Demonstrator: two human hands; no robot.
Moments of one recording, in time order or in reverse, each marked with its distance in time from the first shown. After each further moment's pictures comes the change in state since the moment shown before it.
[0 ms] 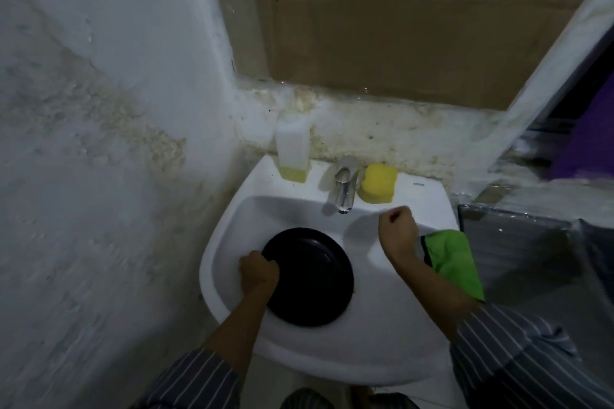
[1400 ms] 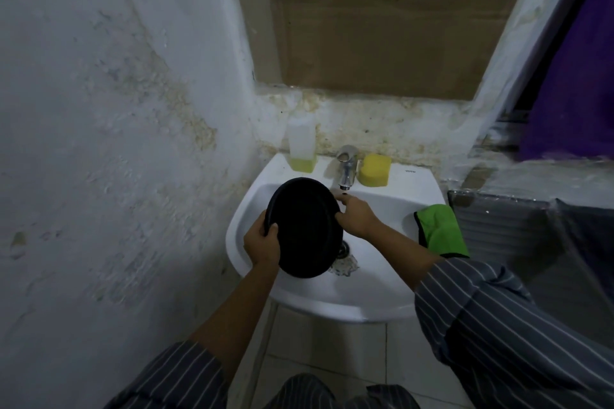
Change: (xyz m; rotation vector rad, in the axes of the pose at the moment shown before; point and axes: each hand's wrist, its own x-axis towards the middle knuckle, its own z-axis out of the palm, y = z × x) left_hand -0.071 -0.005 -0.042 -0.756 0.211 0.274; right_hand -0.084 -0.046 -0.009 -0.283 -0.595 -0.366
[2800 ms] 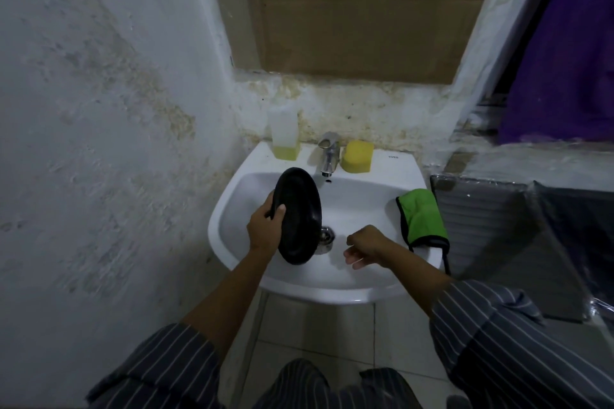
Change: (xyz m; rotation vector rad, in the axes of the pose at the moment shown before) left_hand -0.011 0.003 0.019 0.251 -0.260 0.164; right_hand -0.047 0.072 0.011 0.523 -0.176 0.545
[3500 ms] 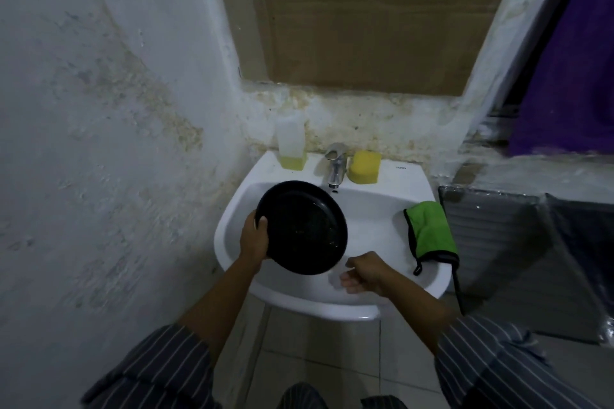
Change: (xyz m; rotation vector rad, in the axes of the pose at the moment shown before) left_hand 0.021 -0.012 -0.024 -0.116 -0.041 -0.246; right_hand 0.004 0.017 0.021 0.183 -0.044 0.035
